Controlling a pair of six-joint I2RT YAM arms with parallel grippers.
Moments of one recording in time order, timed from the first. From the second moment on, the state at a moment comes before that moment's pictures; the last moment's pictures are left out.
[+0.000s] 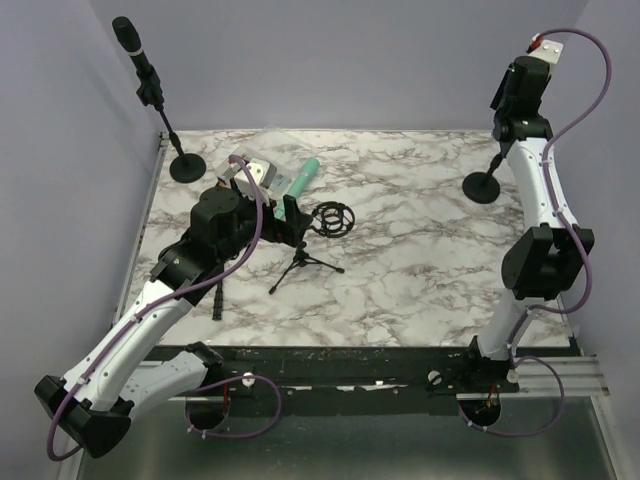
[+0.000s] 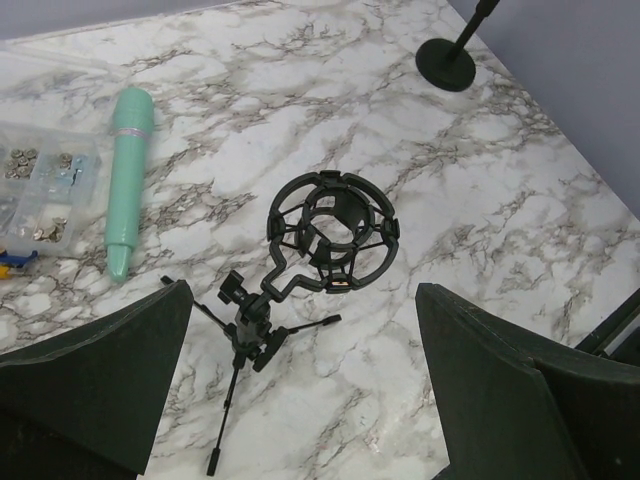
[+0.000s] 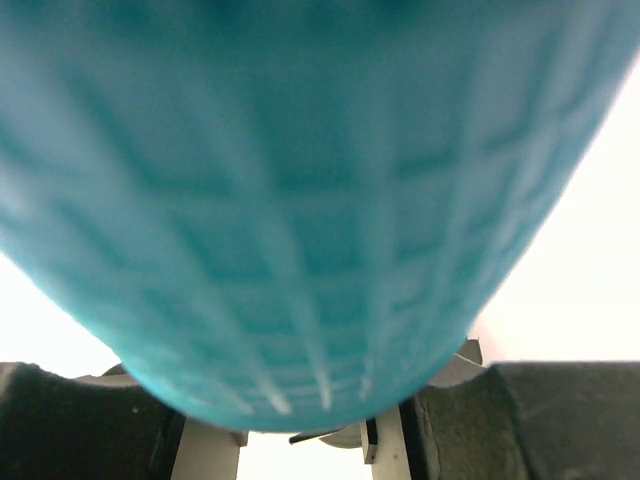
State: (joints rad) left arm -0.60 0.94 1.03 -0.34 0.05 -0.25; right arm -0.04 1.91 1.97 -0.25 0.48 0.06
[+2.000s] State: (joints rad) left arm -0.61 0.94 1.03 -0.34 0.10 -0.25; right arm 0.74 1.09 1.19 -0.31 0.14 0.30
